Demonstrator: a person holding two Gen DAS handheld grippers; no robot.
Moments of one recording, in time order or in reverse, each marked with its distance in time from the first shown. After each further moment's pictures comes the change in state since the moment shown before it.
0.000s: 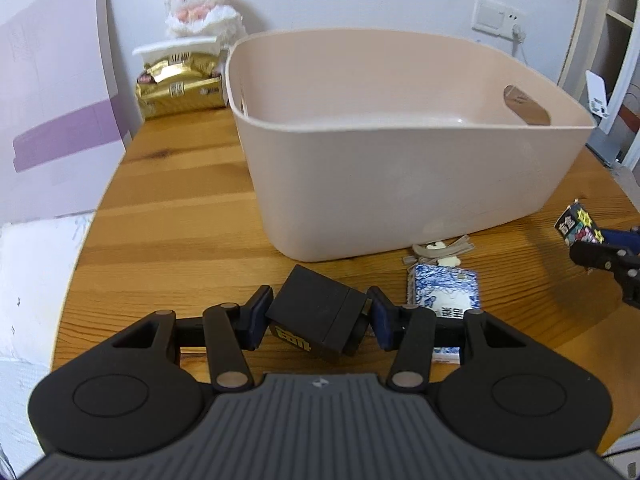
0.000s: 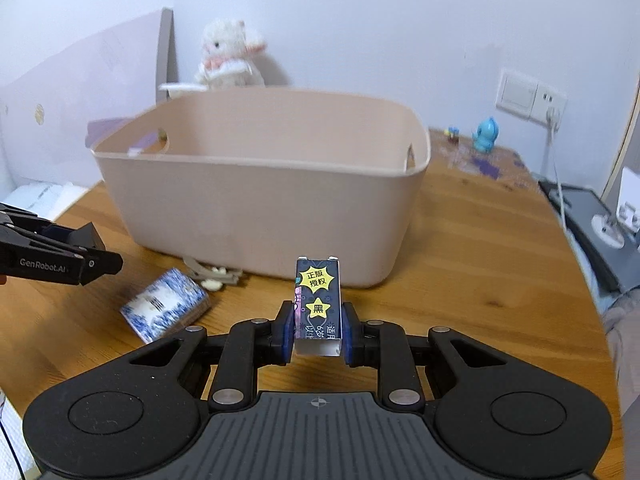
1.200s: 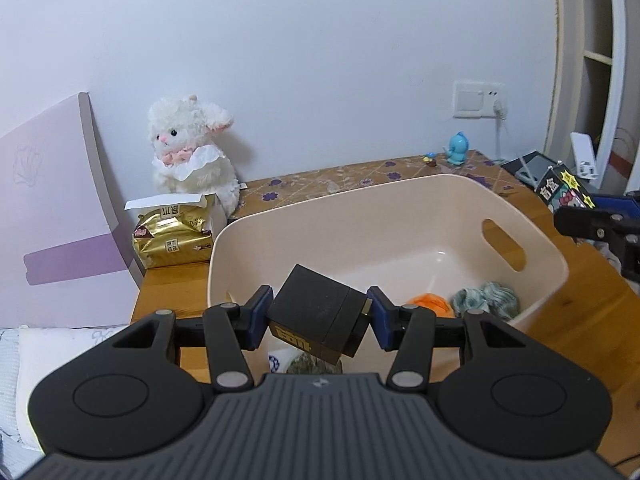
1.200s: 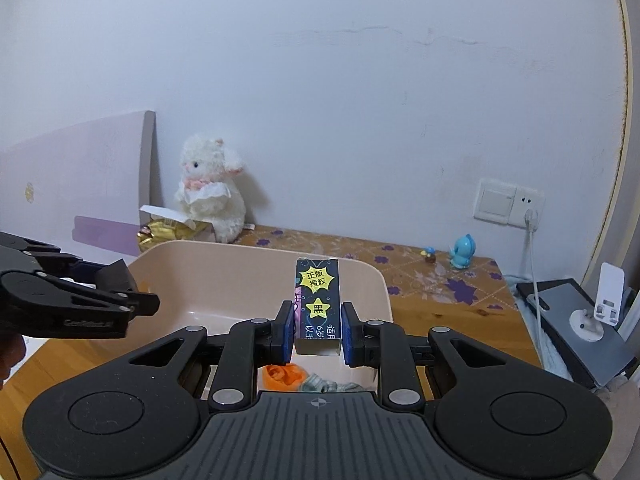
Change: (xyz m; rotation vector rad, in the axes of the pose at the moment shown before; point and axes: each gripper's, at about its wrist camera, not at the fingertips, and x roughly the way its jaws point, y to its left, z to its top) left arm -0.026 -0.032 0.104 0.094 -0.225 0.040; right arm -0.015 -0.022 0.103 0.021 -0.234 -0.047
